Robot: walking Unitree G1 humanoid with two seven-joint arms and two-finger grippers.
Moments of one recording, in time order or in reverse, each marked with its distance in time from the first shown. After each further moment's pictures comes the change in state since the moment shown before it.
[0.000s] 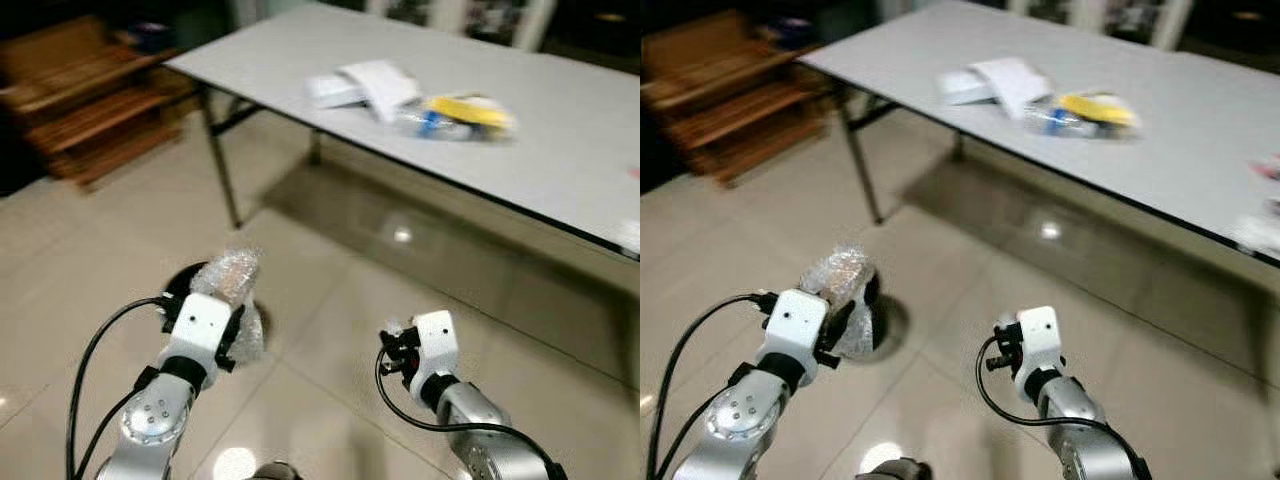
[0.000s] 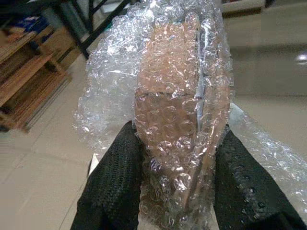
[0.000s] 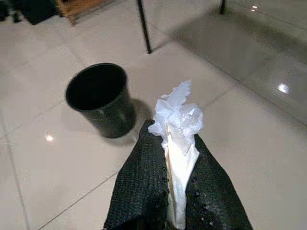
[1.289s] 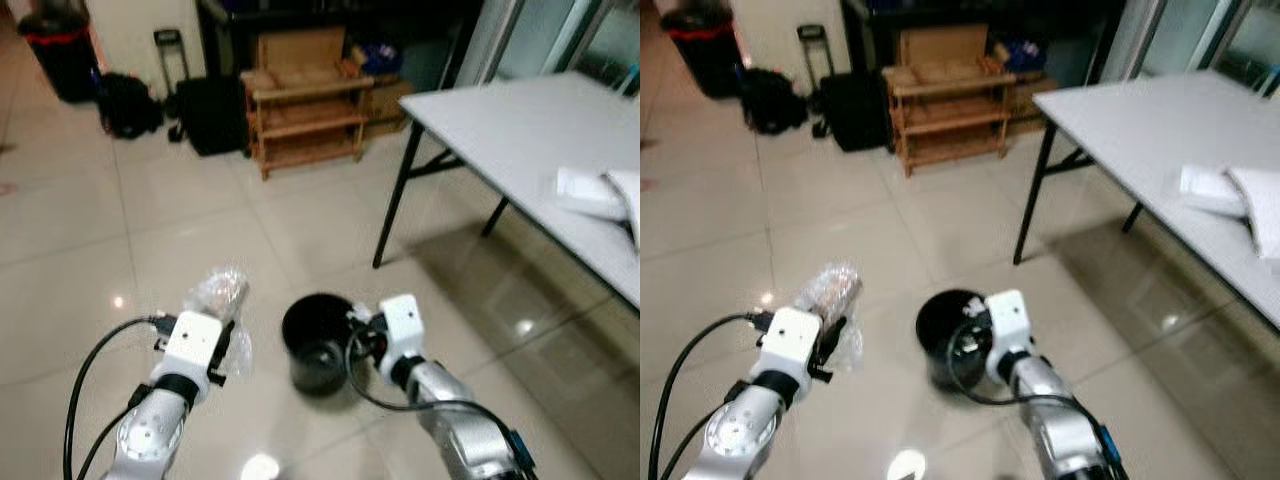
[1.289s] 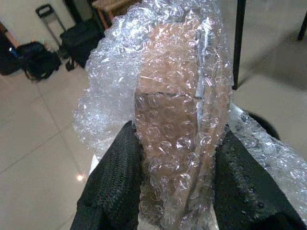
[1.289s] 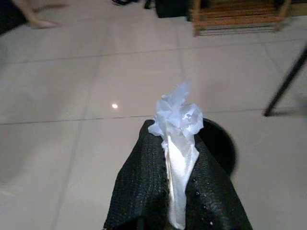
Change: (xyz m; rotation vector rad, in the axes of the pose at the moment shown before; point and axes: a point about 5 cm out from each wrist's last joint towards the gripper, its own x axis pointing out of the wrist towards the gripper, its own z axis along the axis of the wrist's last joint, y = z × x) left arm -0.004 0.000 -0.028 -0.020 0.053 0.035; right arm 0.032 0.015 0.003 -0.032 -0.021 0.078
